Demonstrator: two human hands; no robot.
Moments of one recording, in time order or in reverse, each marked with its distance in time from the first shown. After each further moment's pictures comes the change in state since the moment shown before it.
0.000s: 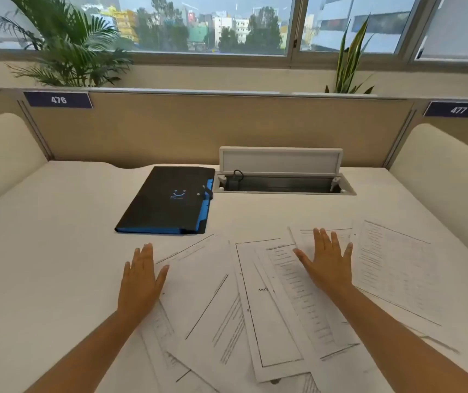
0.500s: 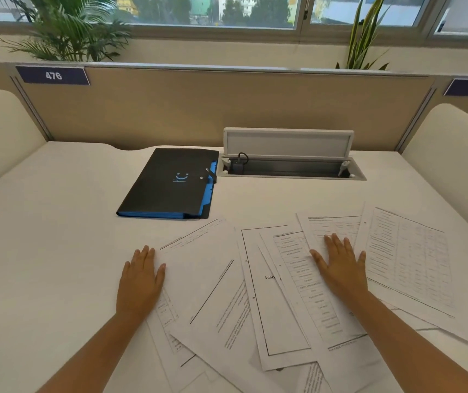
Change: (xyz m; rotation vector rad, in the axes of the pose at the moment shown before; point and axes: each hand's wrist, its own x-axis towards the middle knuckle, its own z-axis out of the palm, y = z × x) left_hand -0.015 -0.019 0.015 0.082 -0.012 -0.024; right_hand -0.017 0.026 0.024 0.078 -0.067 0.008
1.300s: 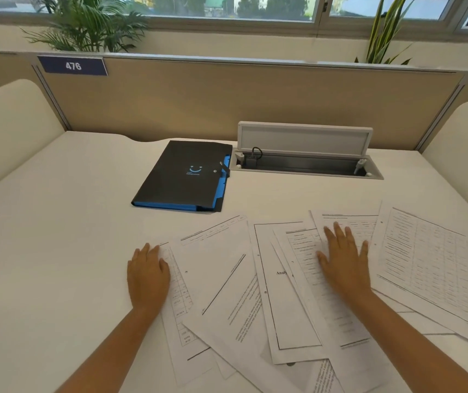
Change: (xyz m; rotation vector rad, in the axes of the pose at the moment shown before) left_hand -0.016 0.011 -0.007 -0.105 0.158 -0.207; right_hand -0.014 -0.034 -0.011 -0.144 0.107 -0.136
